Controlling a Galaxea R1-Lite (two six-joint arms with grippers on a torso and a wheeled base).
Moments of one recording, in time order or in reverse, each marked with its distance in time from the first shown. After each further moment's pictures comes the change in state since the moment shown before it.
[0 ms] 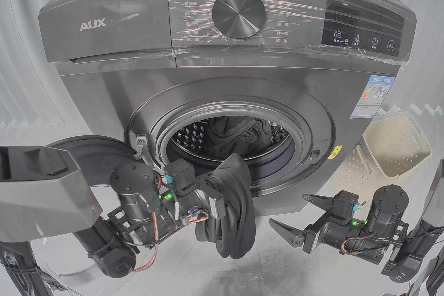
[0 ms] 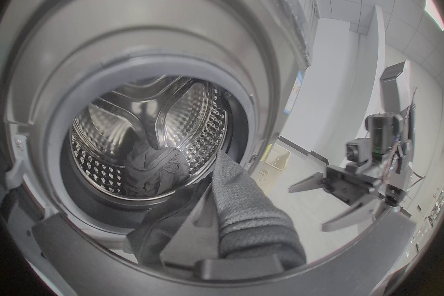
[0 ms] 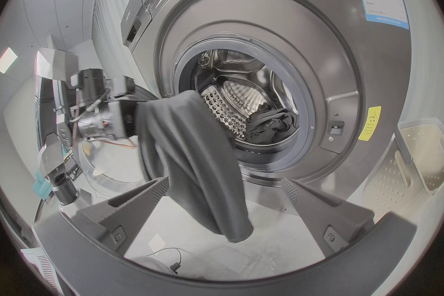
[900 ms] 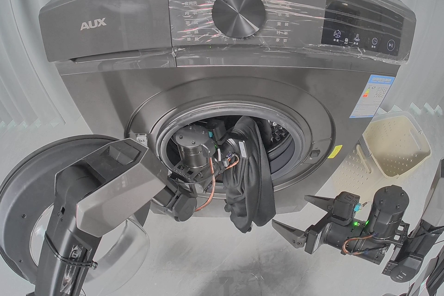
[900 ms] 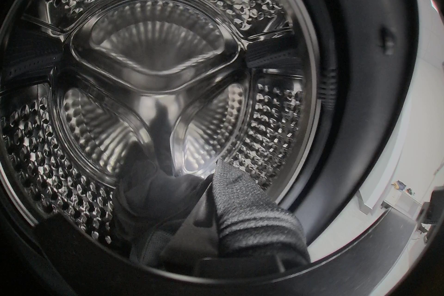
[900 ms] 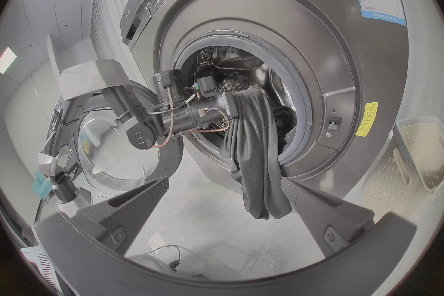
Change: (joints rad) left arm 0.093 0.441 -0.844 0.258 0.088 -0.063; right arm -0.009 0.001 0.013 0.000 0.004 -0.001
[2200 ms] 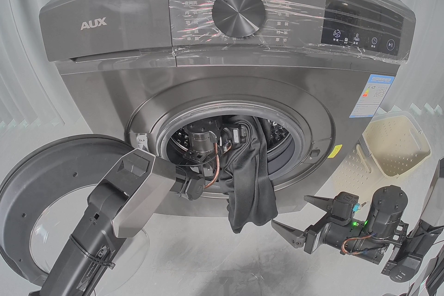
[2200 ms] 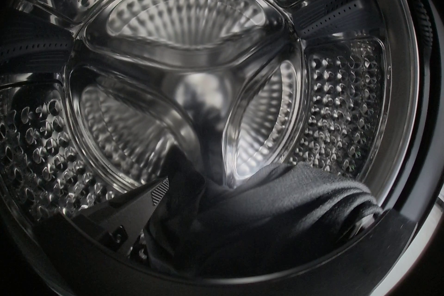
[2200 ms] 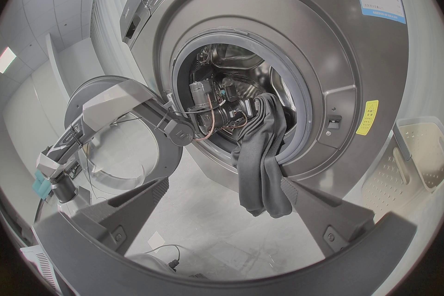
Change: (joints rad) left arm 0.072 0.276 -0.573 0.310 0.174 0.116; right arm -0.002 0.008 -0.003 0.000 0.000 -0.001
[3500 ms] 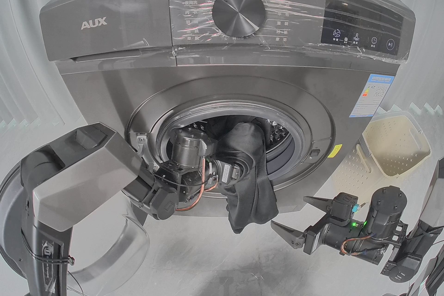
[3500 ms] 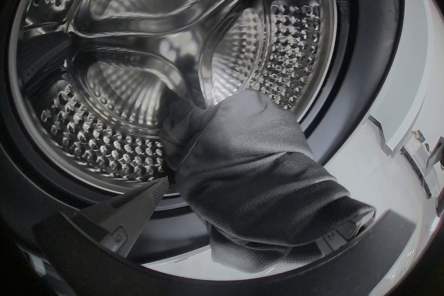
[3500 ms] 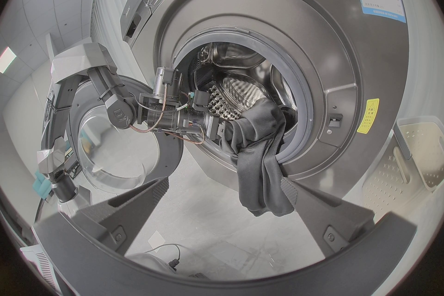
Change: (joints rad) left arm -0.054 -0.456 0.750 0.171 -0.065 0.060; right arm 0.003 0.005 0.000 0.000 0.000 0.000
